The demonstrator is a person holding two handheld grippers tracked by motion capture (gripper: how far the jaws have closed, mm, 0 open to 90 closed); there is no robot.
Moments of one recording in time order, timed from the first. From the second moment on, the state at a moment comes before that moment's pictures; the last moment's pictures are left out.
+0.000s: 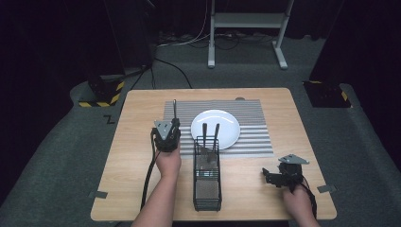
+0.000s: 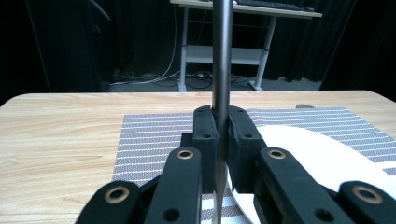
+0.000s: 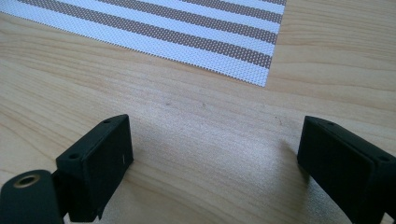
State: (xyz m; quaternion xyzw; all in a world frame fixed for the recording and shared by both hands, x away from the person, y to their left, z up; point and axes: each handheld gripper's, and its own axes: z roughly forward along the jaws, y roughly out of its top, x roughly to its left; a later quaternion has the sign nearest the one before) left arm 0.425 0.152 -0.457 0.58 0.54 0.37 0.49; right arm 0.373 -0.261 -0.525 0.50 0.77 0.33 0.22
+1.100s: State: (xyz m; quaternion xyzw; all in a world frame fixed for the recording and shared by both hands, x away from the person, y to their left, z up) left arm 0.457 0.151 -0.466 0.58 0.56 0.36 0.47; right arm 0.373 -0.260 -0.525 0.50 0.77 0.33 0.22
